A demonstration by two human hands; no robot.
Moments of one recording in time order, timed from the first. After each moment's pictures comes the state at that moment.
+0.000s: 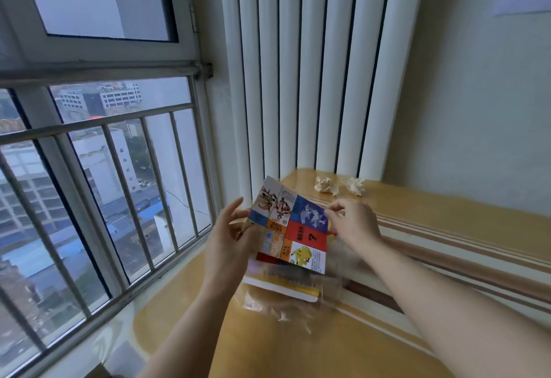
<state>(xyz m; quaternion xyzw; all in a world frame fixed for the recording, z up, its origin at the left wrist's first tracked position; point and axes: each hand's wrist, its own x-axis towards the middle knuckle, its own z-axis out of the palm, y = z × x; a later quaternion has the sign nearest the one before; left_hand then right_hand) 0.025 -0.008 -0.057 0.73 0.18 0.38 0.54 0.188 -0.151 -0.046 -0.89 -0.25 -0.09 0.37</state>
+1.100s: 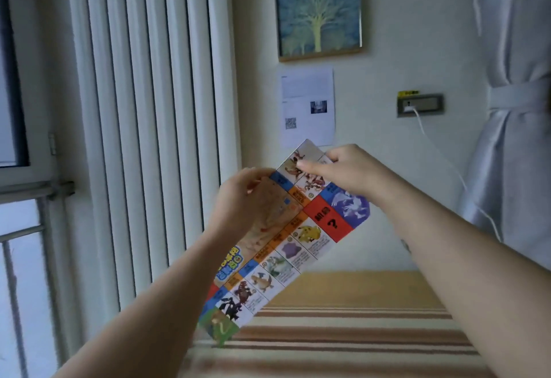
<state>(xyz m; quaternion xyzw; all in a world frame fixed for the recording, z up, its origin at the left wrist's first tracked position) 0.099 -0.262 0.187 0.81 -0.15 0.39 0.40 0.105 -0.451 0.235 -0.85 -0.24 -0.18 0.43</state>
